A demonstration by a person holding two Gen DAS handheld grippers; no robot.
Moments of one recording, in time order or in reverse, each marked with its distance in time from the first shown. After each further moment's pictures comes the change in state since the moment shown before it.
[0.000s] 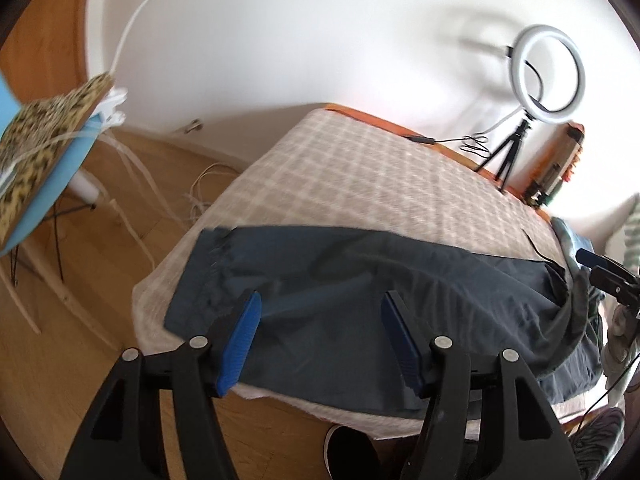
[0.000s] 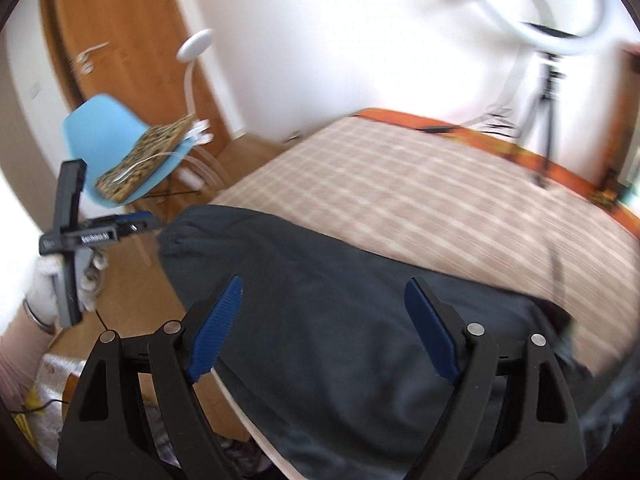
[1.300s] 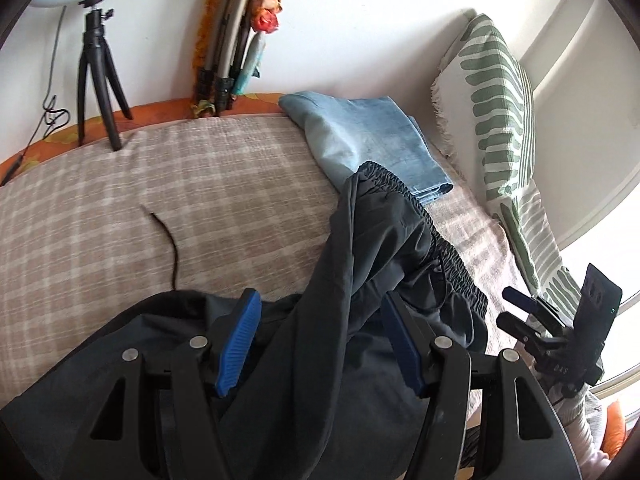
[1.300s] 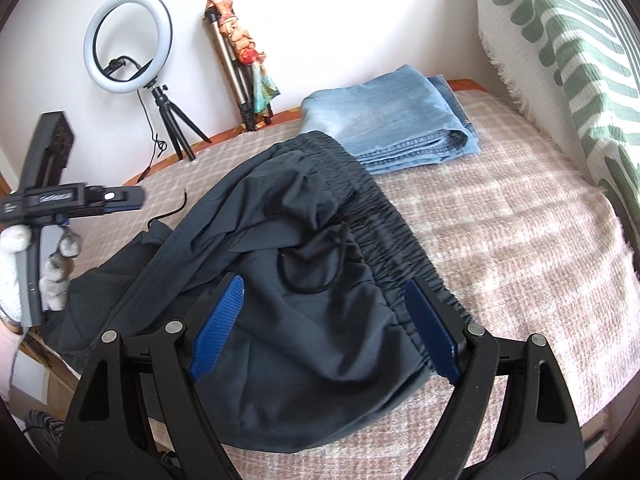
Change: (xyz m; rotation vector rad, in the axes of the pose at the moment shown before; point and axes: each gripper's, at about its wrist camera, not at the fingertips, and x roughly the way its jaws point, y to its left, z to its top) left arm 0.144 -0.502 0.000 0.532 0.349 -0.547; right arm -0.234 -0.277 -0.233 0.607 -0.165 -0.492
